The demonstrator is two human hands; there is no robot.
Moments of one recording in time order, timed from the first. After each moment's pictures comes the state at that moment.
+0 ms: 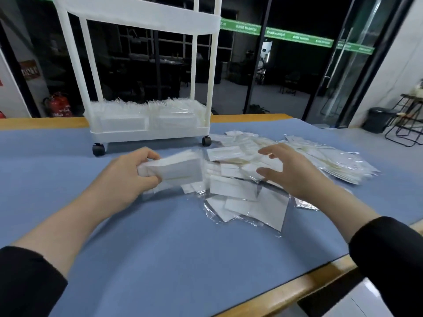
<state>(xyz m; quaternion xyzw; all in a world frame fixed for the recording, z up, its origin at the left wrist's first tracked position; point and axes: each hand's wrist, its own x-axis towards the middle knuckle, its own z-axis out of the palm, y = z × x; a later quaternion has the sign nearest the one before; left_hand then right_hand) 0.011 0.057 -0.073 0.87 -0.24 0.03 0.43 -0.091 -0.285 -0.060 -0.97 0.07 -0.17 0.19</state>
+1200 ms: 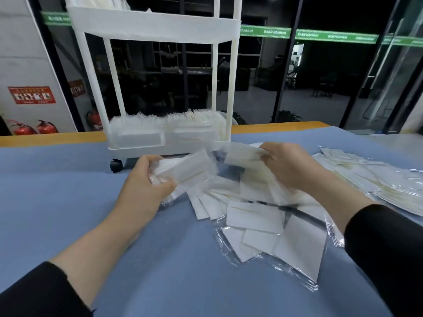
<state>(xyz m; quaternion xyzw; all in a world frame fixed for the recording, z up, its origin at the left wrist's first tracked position) 0.035 0.019 -0.089 0.78 -0.12 0.08 0.61 0.009 -0.282 -0.045 -0.98 0.03 -0.16 0.15</state>
